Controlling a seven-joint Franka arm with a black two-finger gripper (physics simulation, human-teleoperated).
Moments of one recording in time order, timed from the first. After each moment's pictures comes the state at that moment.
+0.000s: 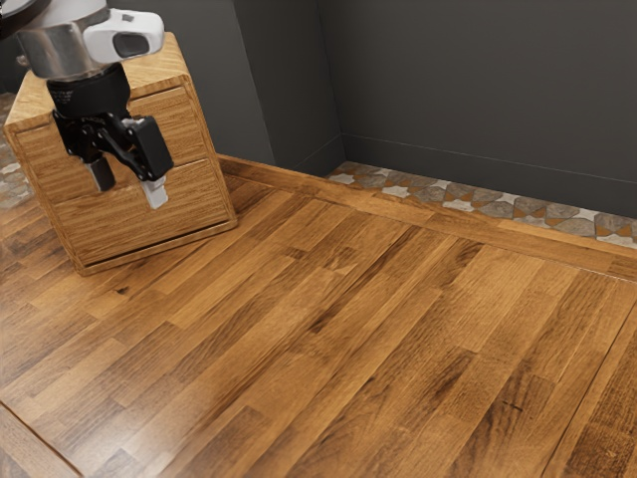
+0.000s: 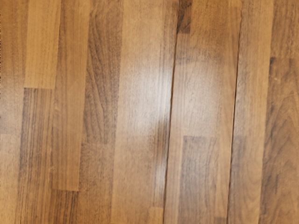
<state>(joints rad) -0.07 -0.08 0.20 -1.30 0.07 1.25 0.09</state>
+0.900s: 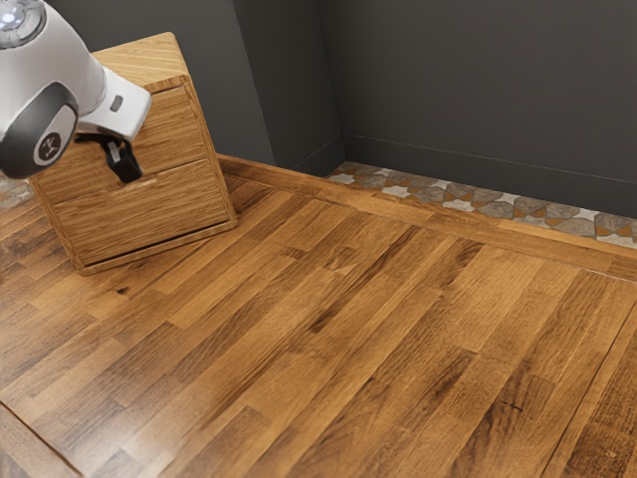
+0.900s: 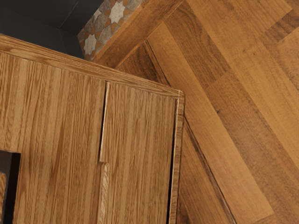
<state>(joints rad) 0.04 -0.03 0.34 -1.68 0.42 2.31 0.78</state>
